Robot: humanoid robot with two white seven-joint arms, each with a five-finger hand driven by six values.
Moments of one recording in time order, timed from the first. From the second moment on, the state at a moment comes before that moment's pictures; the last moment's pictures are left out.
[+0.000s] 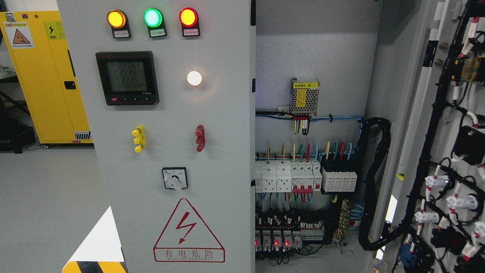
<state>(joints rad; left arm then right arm) 0.13 0.00 -0.18 -0.10 0.27 -0.14 -0.20 0.15 -0.04 0.43 -2.02 -0.11 -0.24 -0.13</state>
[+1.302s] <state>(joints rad) 0.13 0.00 -0.18 -0.10 0.27 -0.14 -0.21 -0.47 0.08 0.33 -1.68 -0.13 -0.01 -0.12</state>
